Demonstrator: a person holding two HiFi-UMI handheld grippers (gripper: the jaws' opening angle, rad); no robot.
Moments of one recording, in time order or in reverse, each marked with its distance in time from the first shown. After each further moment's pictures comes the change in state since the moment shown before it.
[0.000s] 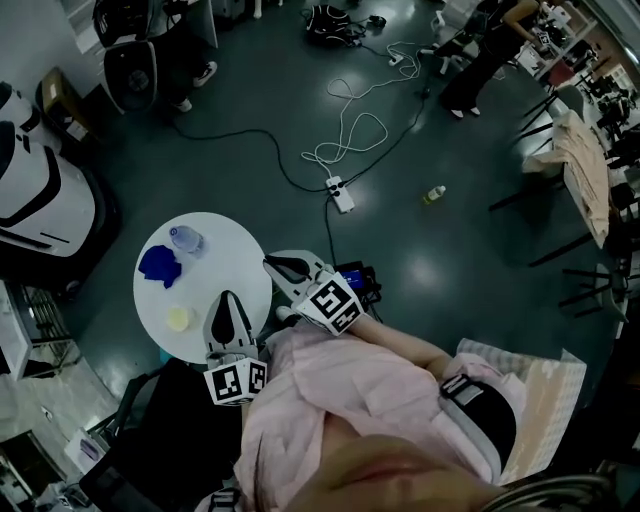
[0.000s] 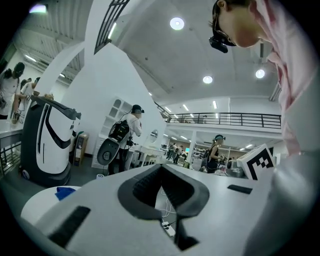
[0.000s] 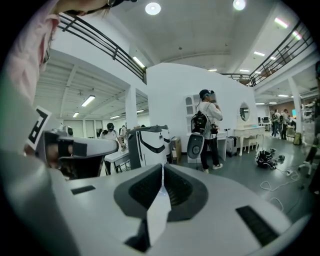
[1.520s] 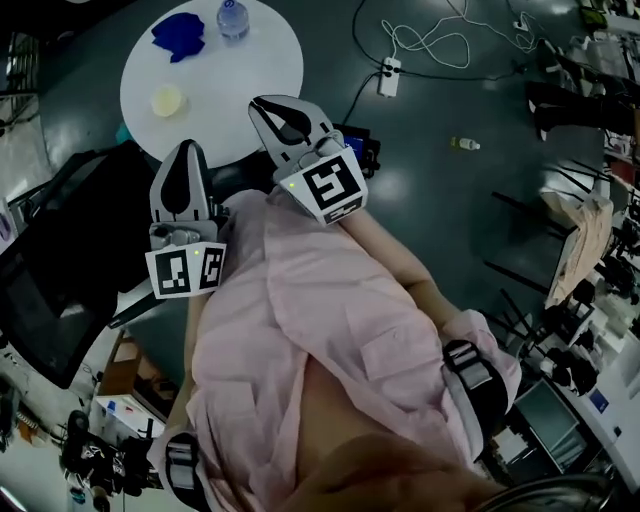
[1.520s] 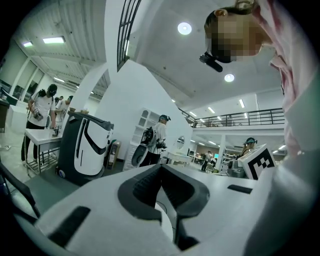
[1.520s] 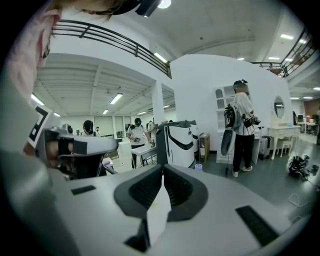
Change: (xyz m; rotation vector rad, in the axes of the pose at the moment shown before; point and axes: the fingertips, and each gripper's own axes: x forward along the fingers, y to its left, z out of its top) left arm -0.096 0.047 0.018 -0.019 -0.080 0.340; right arm 0.032 0.097 0.020 -0.107 0.034 0.319
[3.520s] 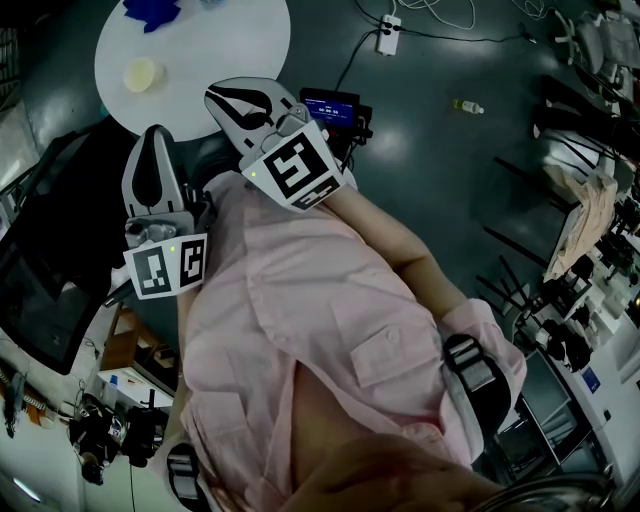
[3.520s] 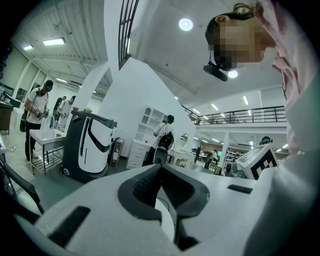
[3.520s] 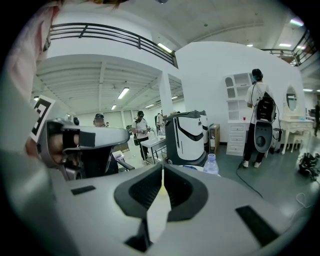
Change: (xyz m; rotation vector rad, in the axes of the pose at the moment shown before) left arm -0.006 0.003 -0.005 -0.007 0.039 0.046; right arm 0.012 0.035 -0.021 0.007 0.110 0.125
